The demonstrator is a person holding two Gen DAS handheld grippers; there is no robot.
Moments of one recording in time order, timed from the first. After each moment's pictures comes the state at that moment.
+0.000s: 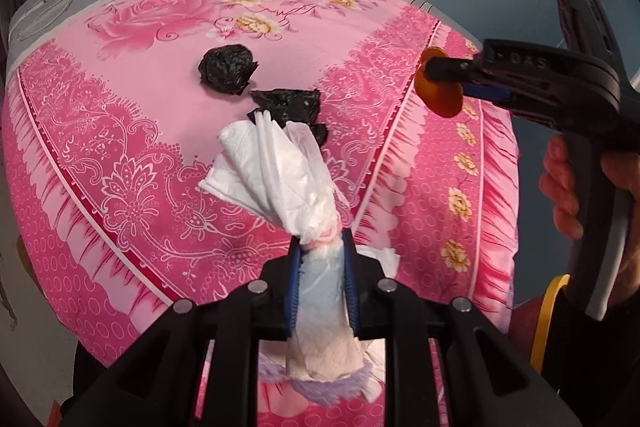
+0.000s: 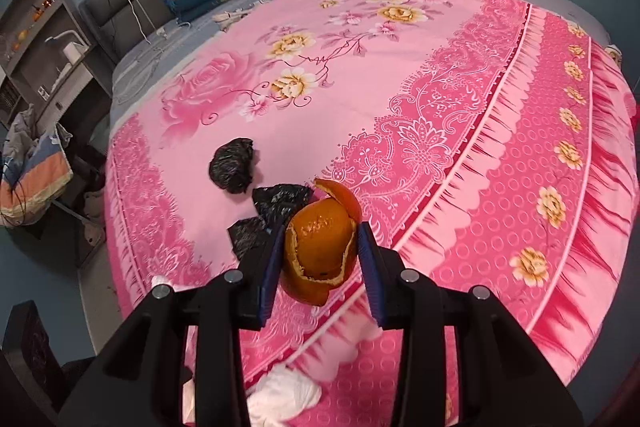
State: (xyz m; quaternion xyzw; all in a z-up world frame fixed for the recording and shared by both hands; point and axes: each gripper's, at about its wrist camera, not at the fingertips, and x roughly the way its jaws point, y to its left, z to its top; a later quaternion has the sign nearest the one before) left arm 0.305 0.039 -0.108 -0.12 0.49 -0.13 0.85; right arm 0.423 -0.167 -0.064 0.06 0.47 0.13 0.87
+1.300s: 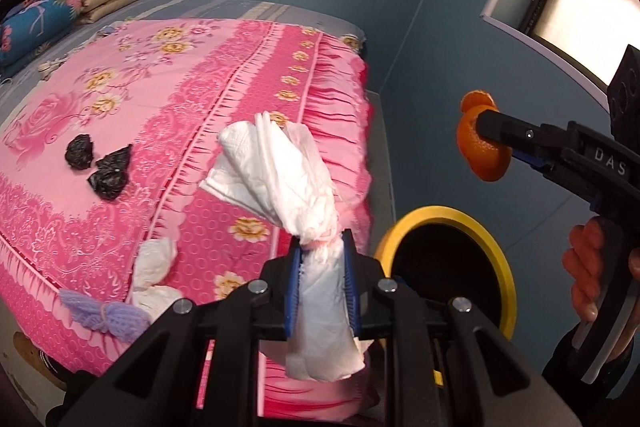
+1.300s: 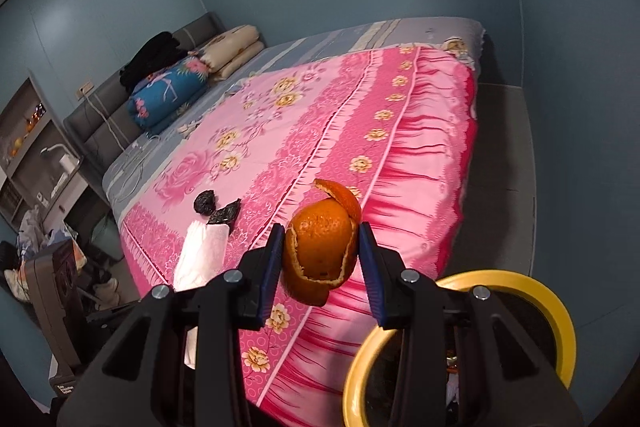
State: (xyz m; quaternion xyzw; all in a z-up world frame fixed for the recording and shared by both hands) left arm 0.180 -0.144 -0.007 -0.01 0.42 -0.30 0.85; right arm 0.124 -0.391 0.041 0.19 0.34 0.00 0.92
